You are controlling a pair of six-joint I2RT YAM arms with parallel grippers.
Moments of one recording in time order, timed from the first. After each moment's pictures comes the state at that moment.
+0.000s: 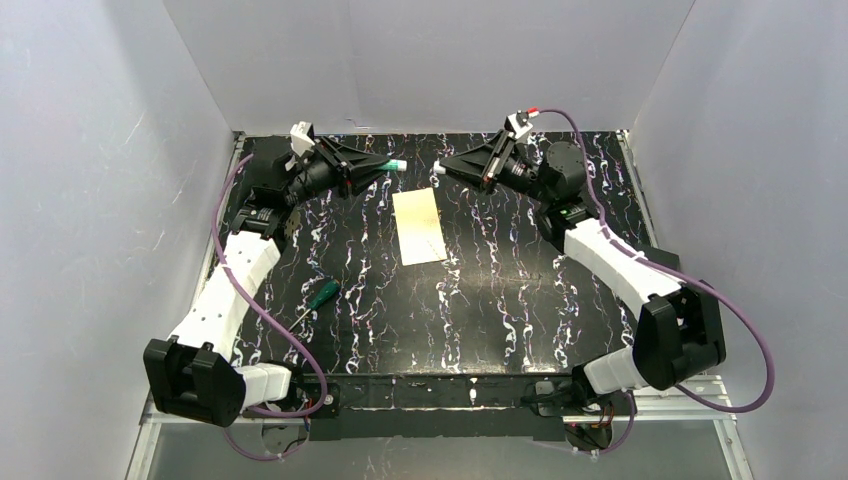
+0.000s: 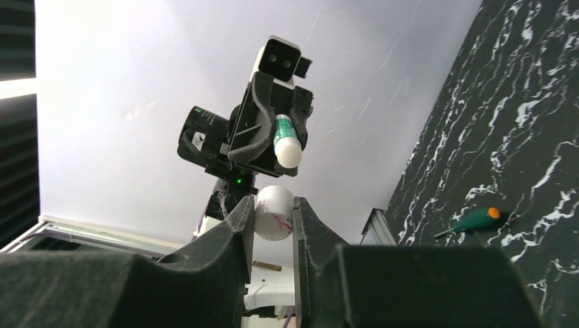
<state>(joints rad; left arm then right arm) -0.22 1.24 1.15 -0.08 0.64 -1.46 0.43 1.41 1.05 0.53 -0.70 1.42</state>
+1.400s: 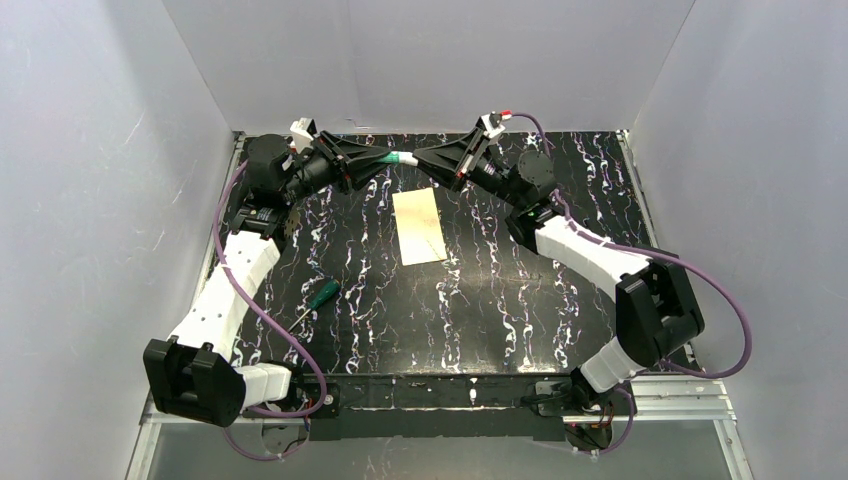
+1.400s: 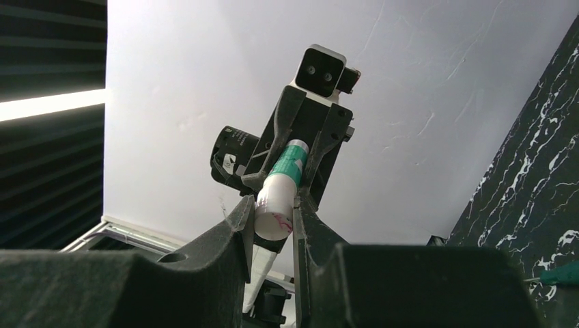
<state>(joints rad) -0.22 1.24 1.15 0.02 0.69 -1.60 0.58 1.55 1.08 0.81 -0.55 1.60</state>
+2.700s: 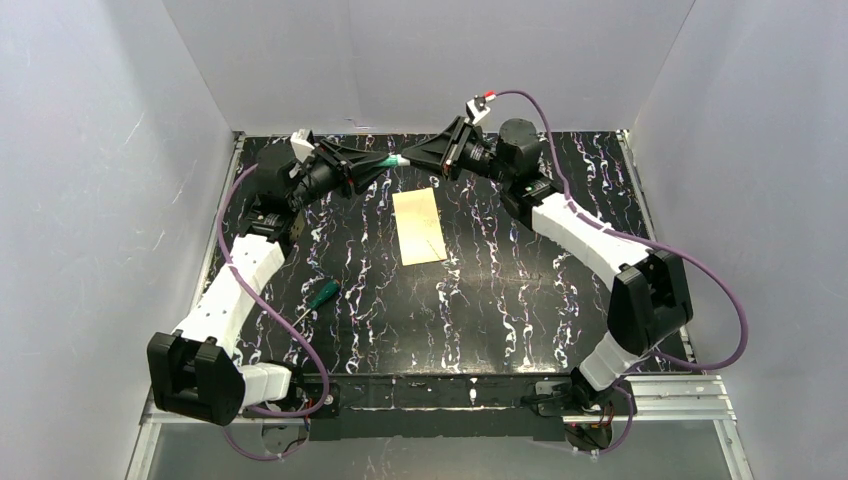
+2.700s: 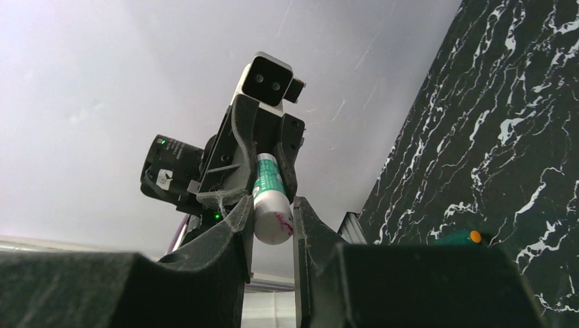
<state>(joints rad) -0.24 1.25 1.09 0.07 0.61 -1.60 0.58 1.61 1.33 0.38 -0.61 1.30</state>
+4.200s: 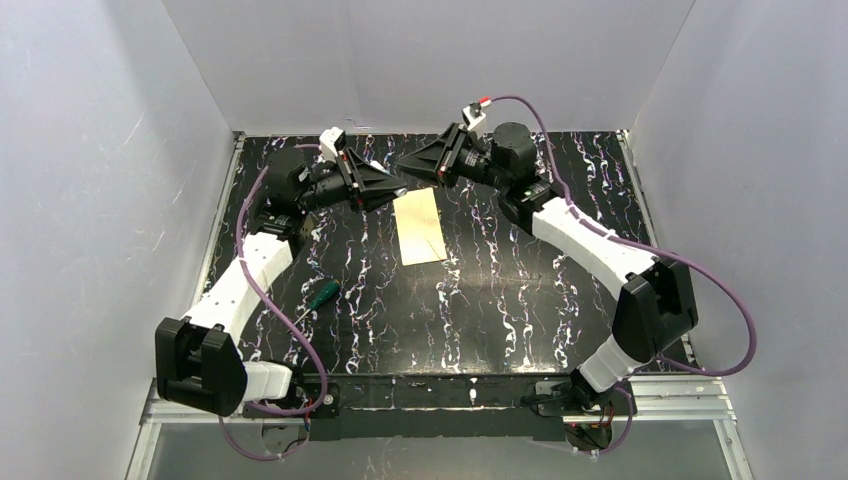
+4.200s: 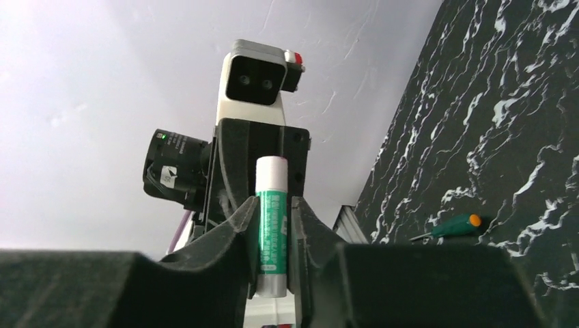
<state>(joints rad) -0.26 1.29 1.02 0.20 0.90 -1.47 0.63 1.59 1.33 0.27 -0.55 1.27</state>
